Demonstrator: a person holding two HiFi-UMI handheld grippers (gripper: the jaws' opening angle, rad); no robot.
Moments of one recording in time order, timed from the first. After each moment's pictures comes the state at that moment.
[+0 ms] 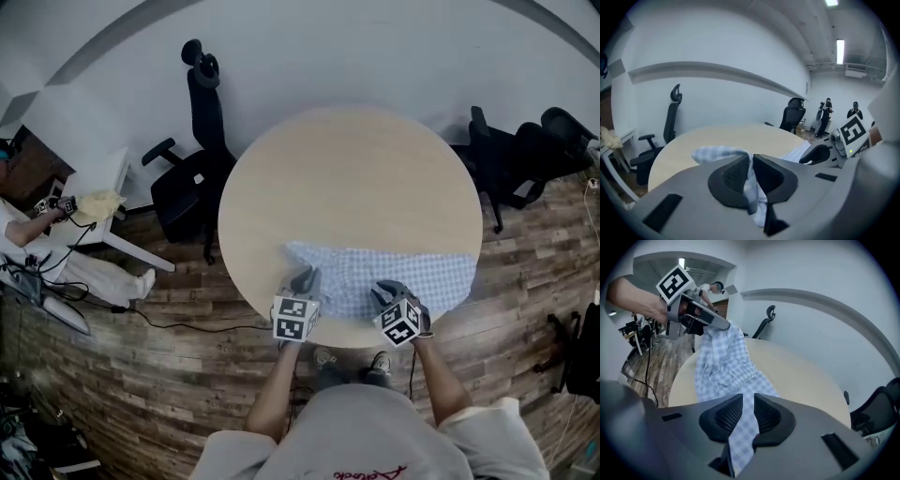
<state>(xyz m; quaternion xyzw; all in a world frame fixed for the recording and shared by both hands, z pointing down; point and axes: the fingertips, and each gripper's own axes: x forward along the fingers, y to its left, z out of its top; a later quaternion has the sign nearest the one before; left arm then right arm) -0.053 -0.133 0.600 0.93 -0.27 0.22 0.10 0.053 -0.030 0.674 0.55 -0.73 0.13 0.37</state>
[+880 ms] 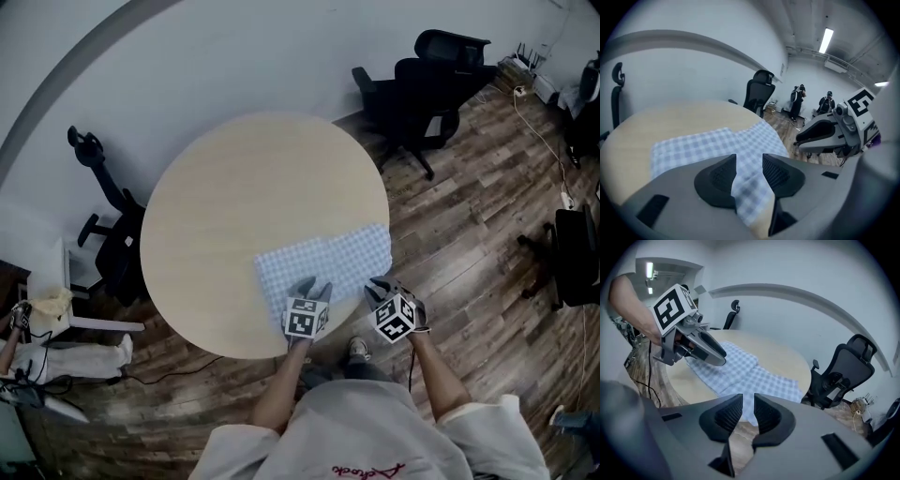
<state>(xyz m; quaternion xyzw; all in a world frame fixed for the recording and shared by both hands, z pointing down) 0.185 0.060 0.695 0.93 -0.08 0.34 0.12 0.245 0.153 0.685 0.66 -0.64 0.20 0.34</state>
